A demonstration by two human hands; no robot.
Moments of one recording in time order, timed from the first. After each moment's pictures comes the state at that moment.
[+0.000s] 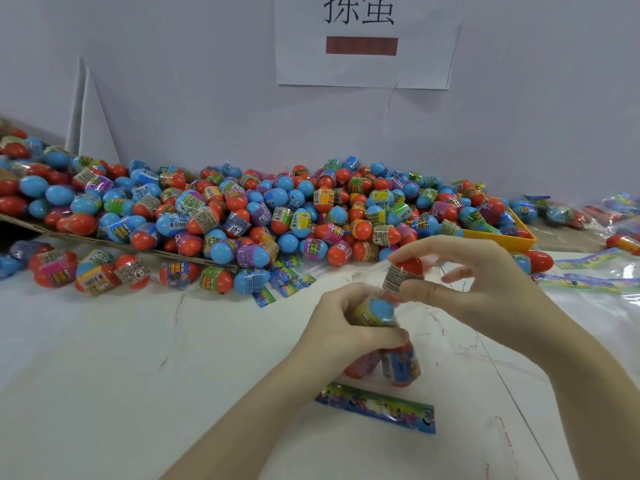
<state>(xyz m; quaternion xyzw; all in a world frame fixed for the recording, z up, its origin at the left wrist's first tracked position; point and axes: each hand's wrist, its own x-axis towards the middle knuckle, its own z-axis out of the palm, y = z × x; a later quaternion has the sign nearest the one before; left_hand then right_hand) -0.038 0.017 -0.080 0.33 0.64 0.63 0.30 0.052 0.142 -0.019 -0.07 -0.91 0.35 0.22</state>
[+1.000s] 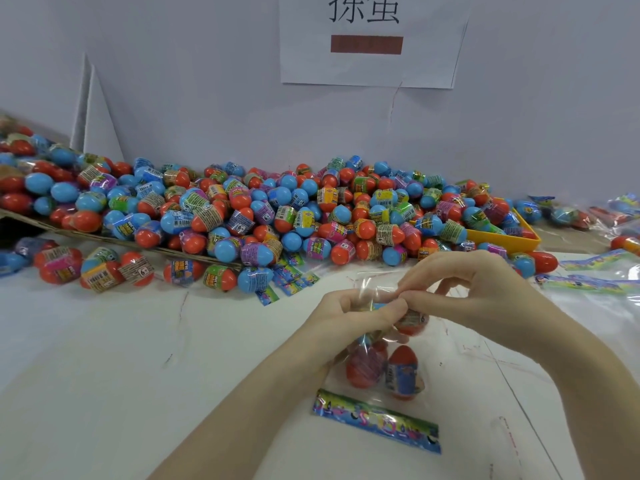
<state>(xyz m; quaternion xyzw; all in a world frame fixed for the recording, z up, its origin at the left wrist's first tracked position) -0.042 0.012 -0.074 0.29 0.56 0.65 0.43 0.052 0.150 -0.025 -0.05 -0.92 0.37 0.15</state>
